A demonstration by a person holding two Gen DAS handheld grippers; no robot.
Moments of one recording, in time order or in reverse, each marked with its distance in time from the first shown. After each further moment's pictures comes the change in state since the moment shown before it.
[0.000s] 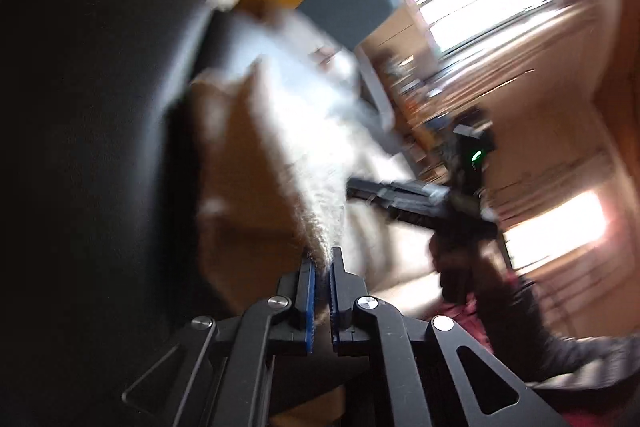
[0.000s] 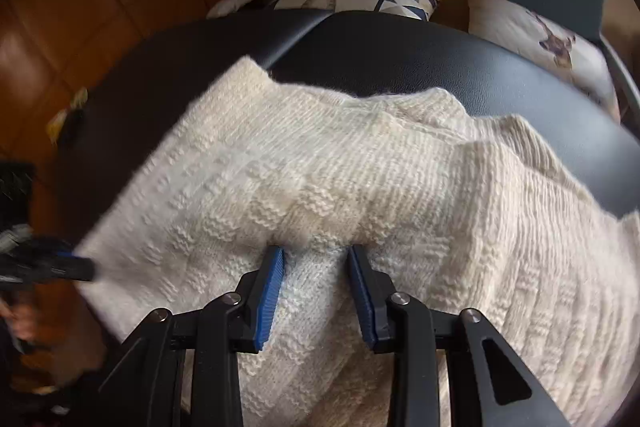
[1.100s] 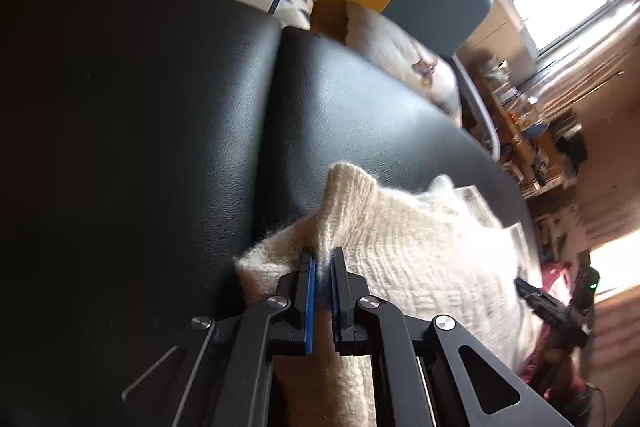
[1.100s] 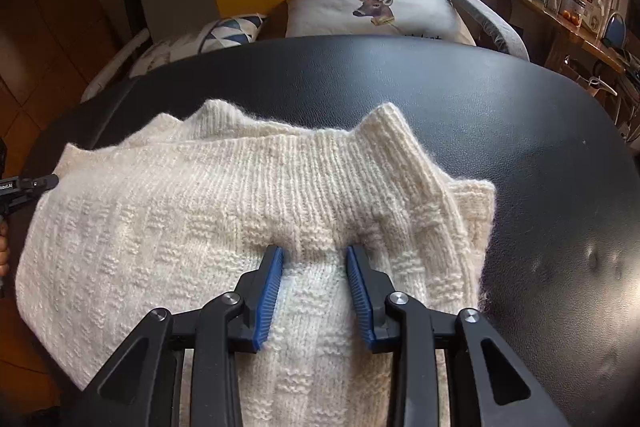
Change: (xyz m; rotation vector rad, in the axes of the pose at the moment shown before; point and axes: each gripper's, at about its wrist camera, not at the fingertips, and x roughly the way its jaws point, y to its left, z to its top) left arm 0.063 0.018 0.135 0.022 -0.018 0.281; right arm -0.080 -0.158 -0.049 0.275 -0.153 -0.261
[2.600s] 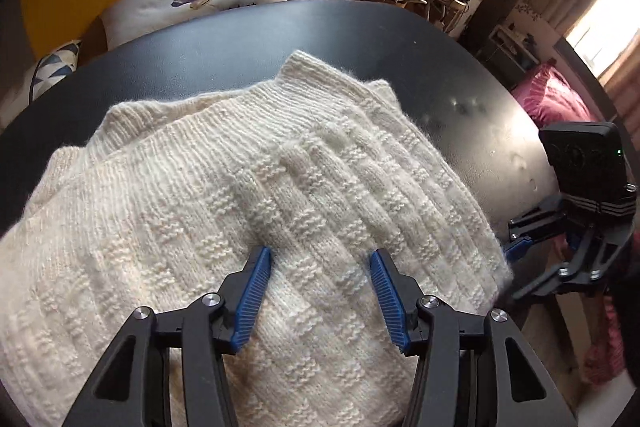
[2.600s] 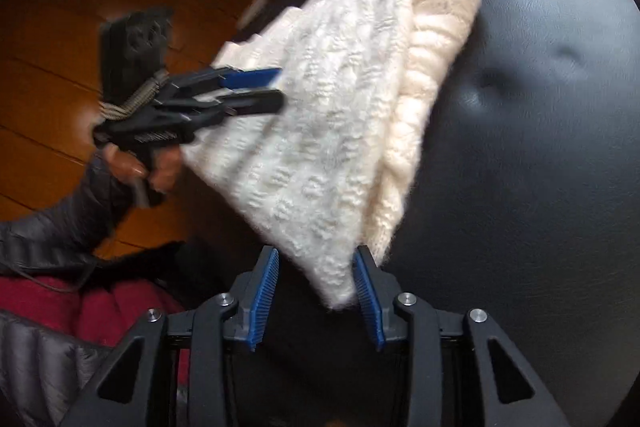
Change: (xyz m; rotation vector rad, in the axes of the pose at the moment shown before) left arm 0.123 -0.298 -0.135 0.657 0.236 0.008; right arm -0.042 -0.098 -0.082 -0.117 0.344 0.642
